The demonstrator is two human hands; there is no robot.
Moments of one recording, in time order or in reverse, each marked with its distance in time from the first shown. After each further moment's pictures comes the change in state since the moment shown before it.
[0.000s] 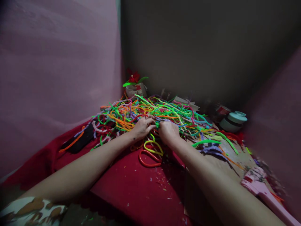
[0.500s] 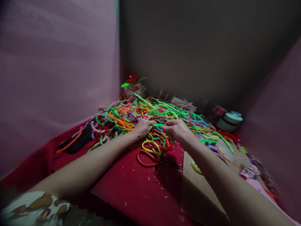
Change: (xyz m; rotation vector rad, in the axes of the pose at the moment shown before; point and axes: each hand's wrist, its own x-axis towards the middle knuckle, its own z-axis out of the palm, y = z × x) left_hand 0.013 -0.005 0.020 0.074 -0.098 -0.097; right_hand -0.027 0.023 -0.048 0.916 -0.200 0.122
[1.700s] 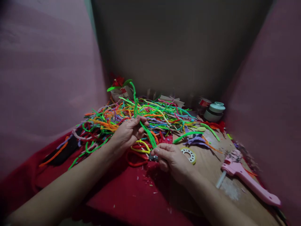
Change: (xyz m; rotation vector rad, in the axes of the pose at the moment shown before) left_hand -0.025 0.079 -0.056 -1.739 0.003 -0.496; right_hand -0.079 0.051 0.020 0.745 -0.193 0.110
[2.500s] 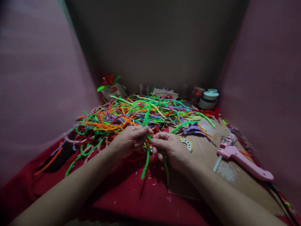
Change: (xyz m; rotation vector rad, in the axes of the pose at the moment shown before) left_hand -0.022 -0.015 0.014 0.283 -0.258 -0.289; right_hand 0.001 -0.005 -0.005 0.096 0.082 -0.050
